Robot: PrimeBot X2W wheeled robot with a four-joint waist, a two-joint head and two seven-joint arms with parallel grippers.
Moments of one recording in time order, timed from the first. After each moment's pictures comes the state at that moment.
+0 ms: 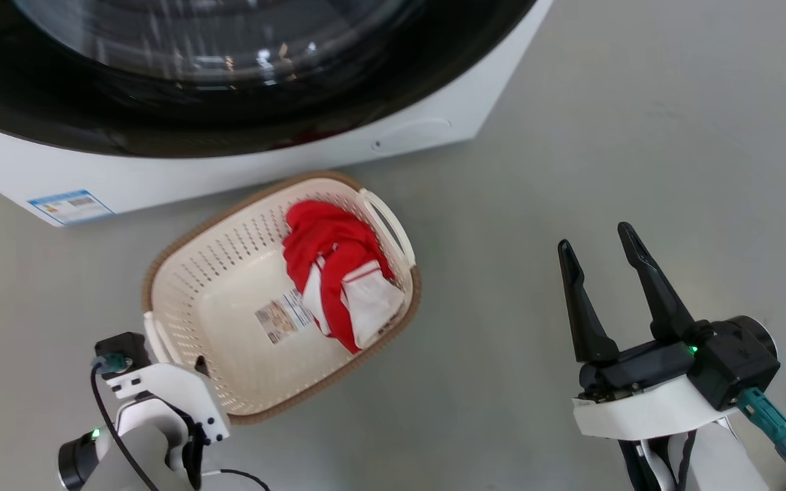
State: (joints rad) left arm -0.55 0.10 -0.07 1.14 -0.43 0.10 -0.12; right arm -0.13 -0.05 0.09 -0.01 0.07 0.12 -0.25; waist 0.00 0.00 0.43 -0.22
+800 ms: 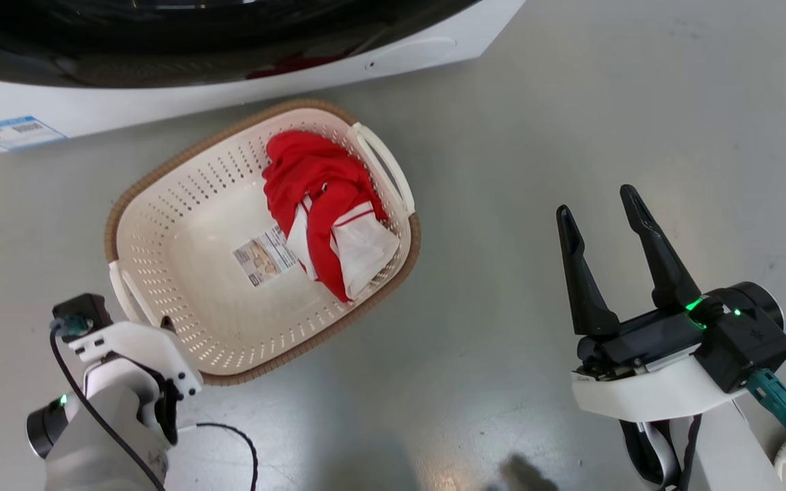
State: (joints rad) left arm -0.69 0.15 -0.05 1.27 -0.48 0.12 -0.15; right arm -0.19 -0.05 0.10 -0.06 0.07 0.12 -0.25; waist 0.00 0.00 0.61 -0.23
